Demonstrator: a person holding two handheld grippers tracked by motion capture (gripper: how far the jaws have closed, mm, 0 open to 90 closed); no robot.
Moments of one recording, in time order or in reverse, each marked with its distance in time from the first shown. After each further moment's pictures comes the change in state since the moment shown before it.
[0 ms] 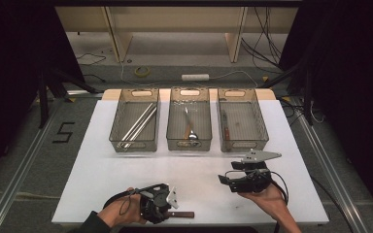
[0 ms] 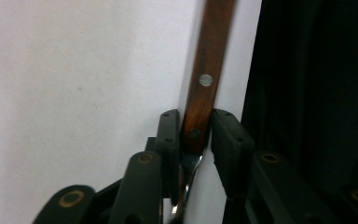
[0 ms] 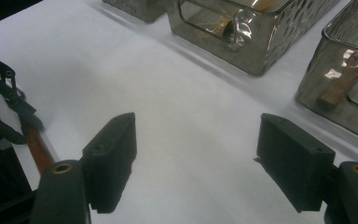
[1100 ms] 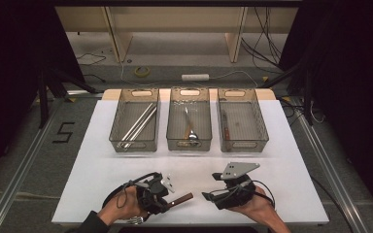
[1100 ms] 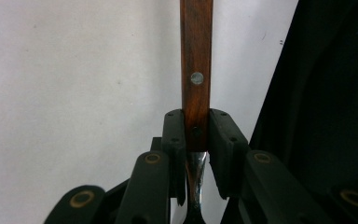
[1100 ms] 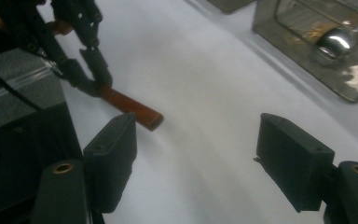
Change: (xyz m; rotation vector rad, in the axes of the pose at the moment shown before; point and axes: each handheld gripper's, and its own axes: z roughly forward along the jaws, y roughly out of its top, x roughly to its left) left arm 0.019 -0.003 -0.012 -0.086 -0.045 -0.233; right arm 0.048 0.001 0.019 0.049 0.140 -0.222
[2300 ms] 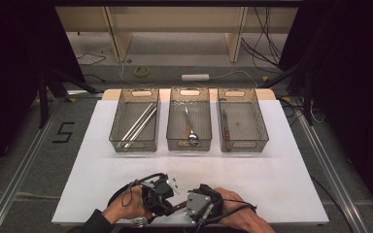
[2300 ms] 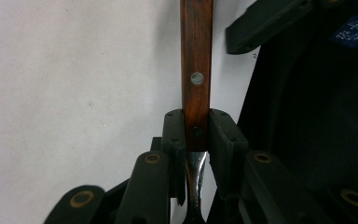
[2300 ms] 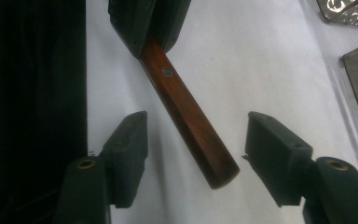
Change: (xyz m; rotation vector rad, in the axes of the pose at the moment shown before) left arm -0.004 0.011 0.005 0.017 -0.073 0.025; right arm 0.059 0.002 0.063 0.205 -0.083 -0.568
